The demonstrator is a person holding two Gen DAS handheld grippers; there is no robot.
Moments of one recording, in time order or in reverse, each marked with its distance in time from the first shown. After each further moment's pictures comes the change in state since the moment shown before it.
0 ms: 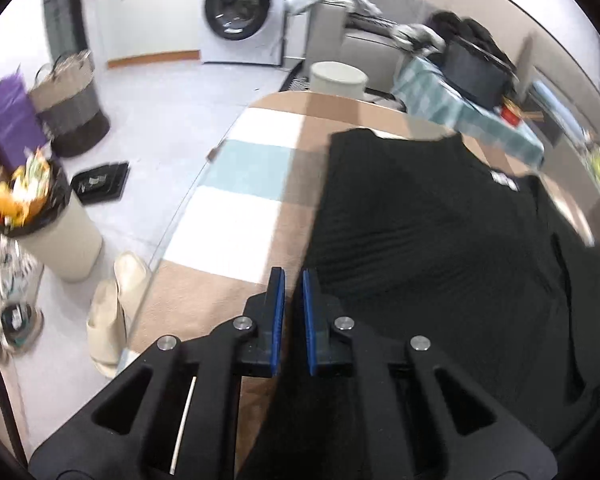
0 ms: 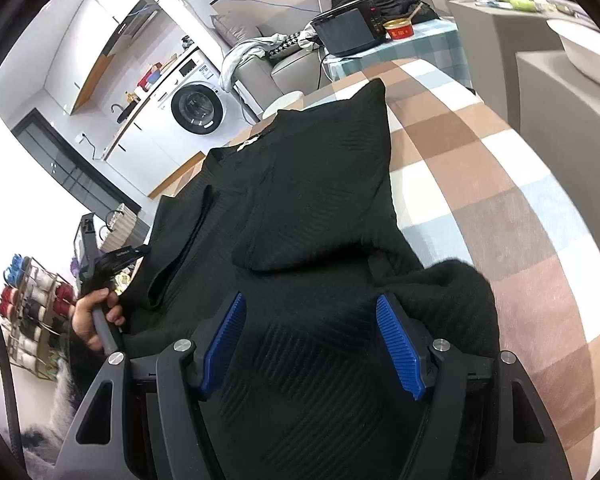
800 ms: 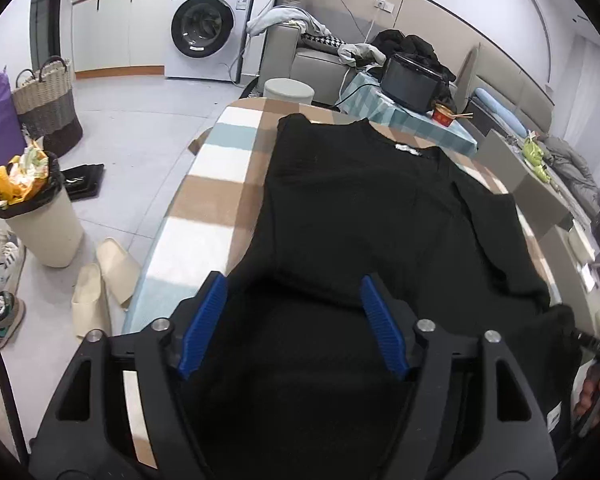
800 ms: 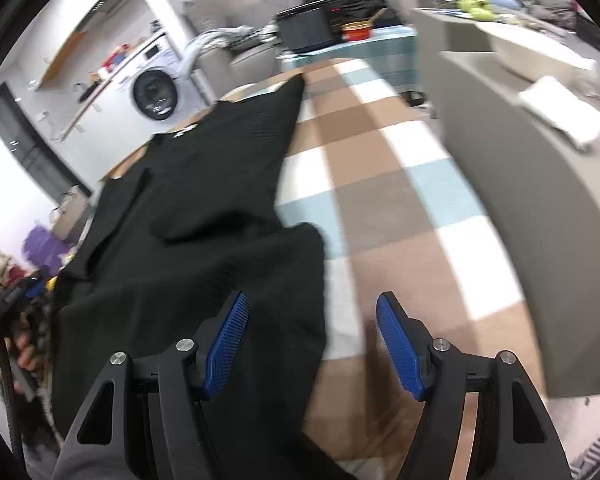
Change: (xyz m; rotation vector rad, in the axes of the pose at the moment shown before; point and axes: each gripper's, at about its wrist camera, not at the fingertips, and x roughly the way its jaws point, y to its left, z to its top) left arm -0.169 0.017 -0.128 0.072 -0.069 -0.174; right arm -0.027 -0.052 -0.020 -0.052 0.025 -0.168
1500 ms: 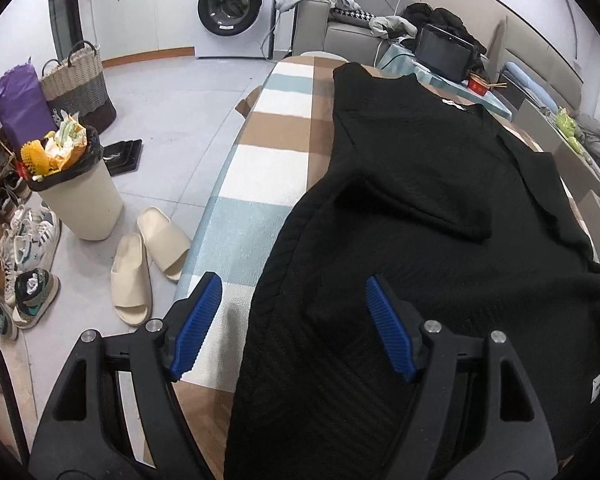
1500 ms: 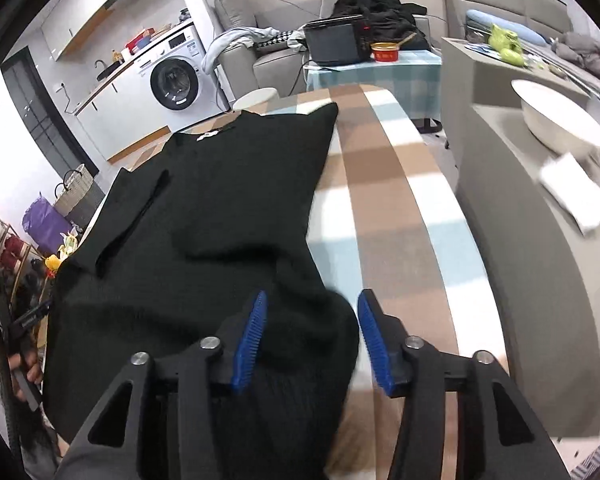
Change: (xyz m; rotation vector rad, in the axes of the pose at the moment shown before) left arm -0.005 0.045 -0.046 0.001 0.092 0.120; right arm -0.011 0.030 0.030 -0.130 -0.022 -0.038
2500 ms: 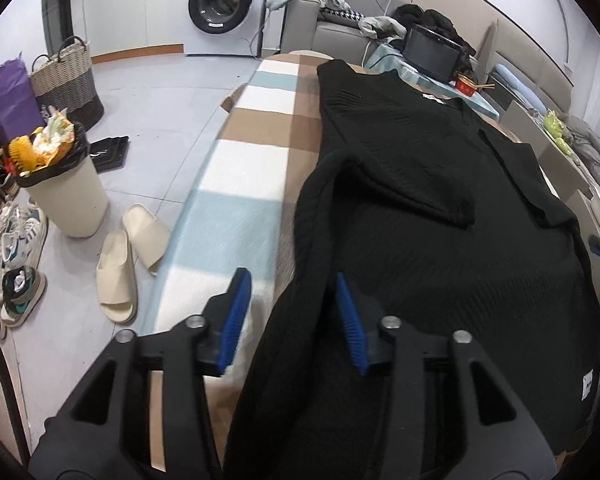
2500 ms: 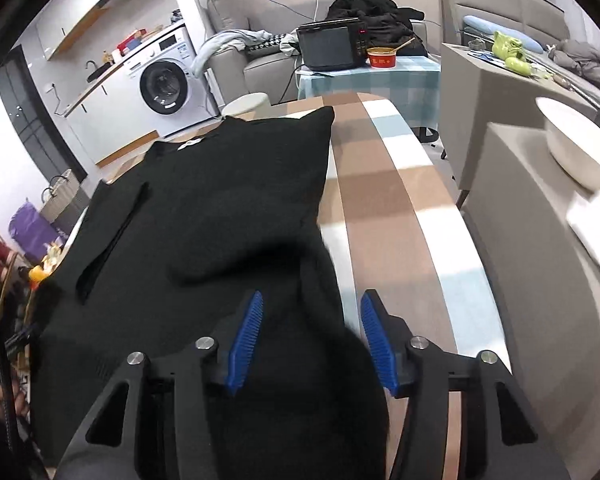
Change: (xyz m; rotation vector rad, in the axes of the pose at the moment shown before) left arm 0.007 -0.008 0.001 -0.002 -0.004 -0.051; right arm 0.027 -0.005 0.017 0.013 -0.026 -0.043
